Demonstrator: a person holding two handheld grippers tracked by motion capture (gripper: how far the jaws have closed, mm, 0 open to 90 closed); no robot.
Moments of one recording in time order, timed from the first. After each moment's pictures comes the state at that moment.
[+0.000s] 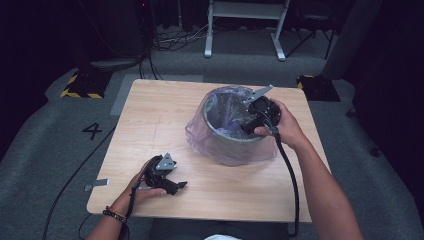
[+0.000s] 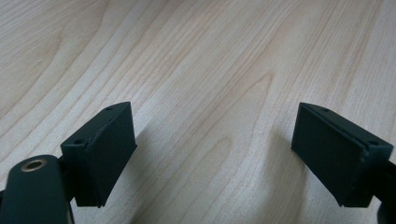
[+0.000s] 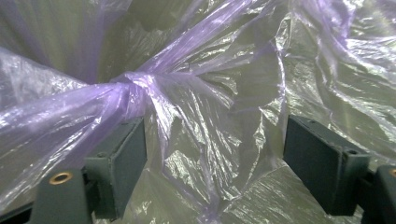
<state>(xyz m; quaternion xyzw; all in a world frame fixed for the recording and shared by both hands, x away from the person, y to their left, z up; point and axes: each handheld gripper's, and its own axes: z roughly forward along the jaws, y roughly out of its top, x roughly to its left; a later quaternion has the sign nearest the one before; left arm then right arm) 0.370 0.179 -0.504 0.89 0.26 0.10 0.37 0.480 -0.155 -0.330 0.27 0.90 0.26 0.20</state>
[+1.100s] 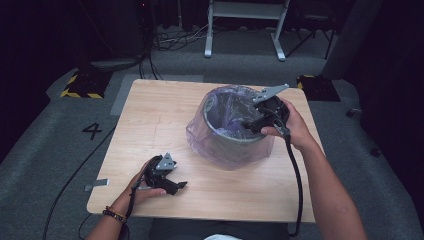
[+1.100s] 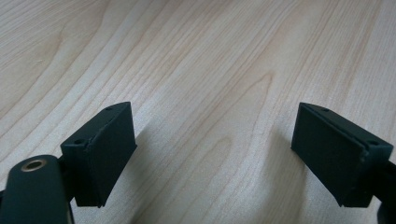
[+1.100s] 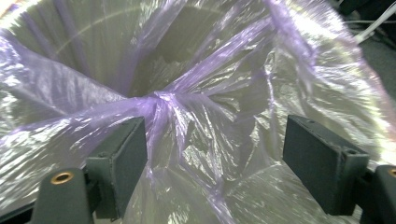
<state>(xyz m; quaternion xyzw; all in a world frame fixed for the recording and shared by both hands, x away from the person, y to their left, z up) 0.370 0.179 -0.504 0.89 0.26 0.10 0.37 0.465 -0.174 -0.312 0.25 0.89 0.33 0.19</state>
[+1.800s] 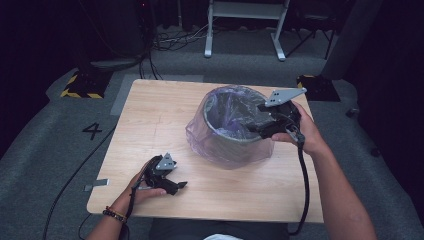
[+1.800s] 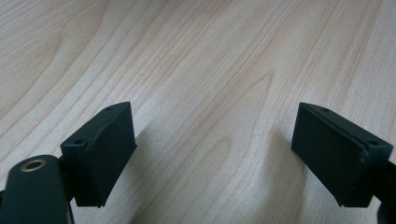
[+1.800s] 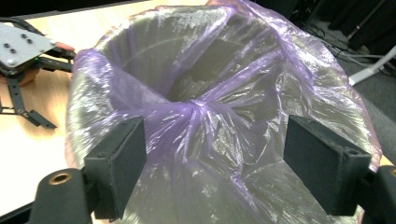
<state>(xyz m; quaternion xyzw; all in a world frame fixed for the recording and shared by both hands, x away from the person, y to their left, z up) 0.370 0.179 -0.504 0.89 0.26 0.10 0.37 0.436 -0.191 -0.293 0.21 0.88 0.39 0.19</state>
